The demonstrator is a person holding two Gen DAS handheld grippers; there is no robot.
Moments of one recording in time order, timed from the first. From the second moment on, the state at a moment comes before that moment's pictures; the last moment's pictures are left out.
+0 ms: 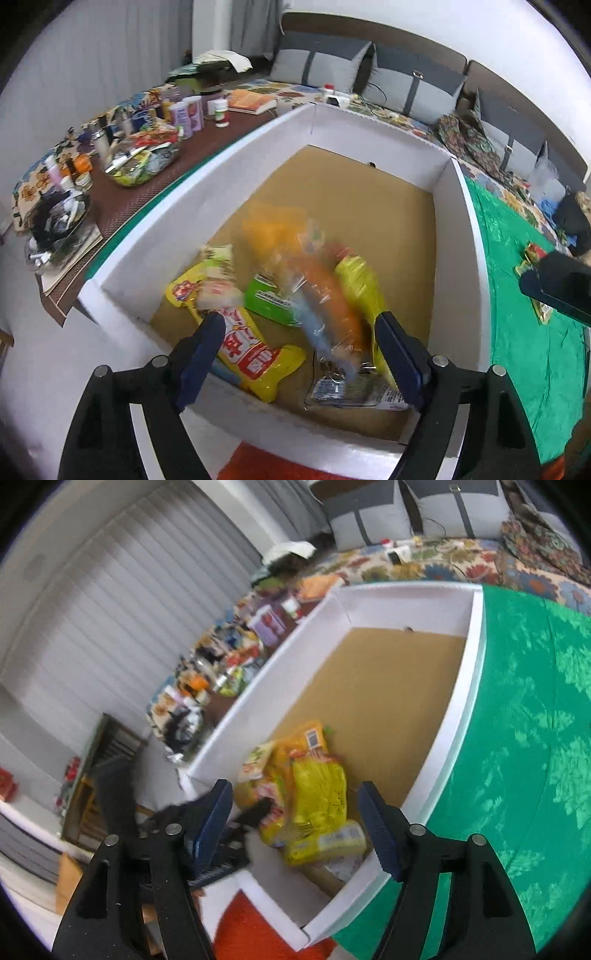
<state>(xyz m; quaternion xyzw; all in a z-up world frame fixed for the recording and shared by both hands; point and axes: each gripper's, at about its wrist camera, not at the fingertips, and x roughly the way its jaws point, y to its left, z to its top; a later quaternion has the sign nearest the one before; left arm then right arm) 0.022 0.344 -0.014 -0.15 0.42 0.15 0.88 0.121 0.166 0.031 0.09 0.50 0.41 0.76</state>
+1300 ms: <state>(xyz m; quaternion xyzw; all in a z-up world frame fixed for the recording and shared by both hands) 0.178 -0.025 -0.114 0.00 0.47 -0.01 0.89 0.131 -0.303 -0.093 0.02 0.46 -0.05 0.88</state>
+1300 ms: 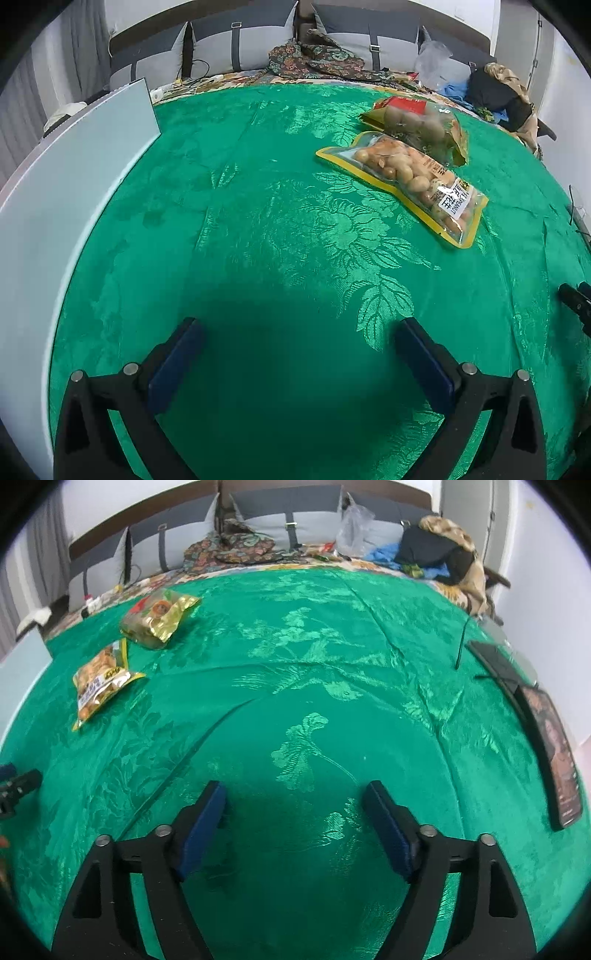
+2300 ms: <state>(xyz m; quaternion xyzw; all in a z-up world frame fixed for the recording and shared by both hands) 0.219 -0.037 -0.085 -0.06 0.50 -0.05 0.86 0.133 -0.303 -0.095 0.01 0.47 -0.06 0.88</state>
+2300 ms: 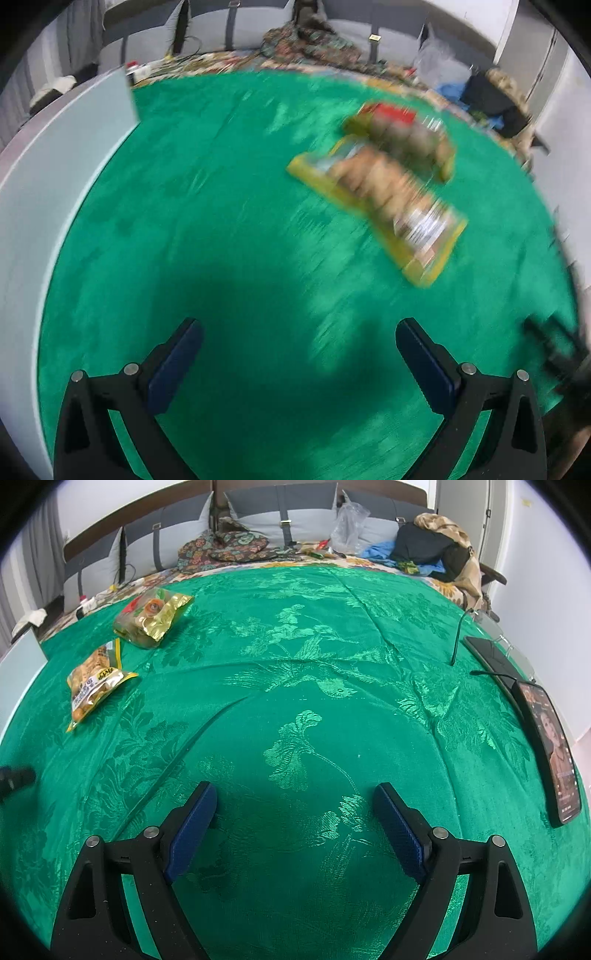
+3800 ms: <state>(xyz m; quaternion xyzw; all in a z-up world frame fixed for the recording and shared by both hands) 0.214 0.010 -0.110 0.03 0.49 -0.07 0.87 0.133 -0.302 -0.095 0.01 0.47 -0.06 0.88</state>
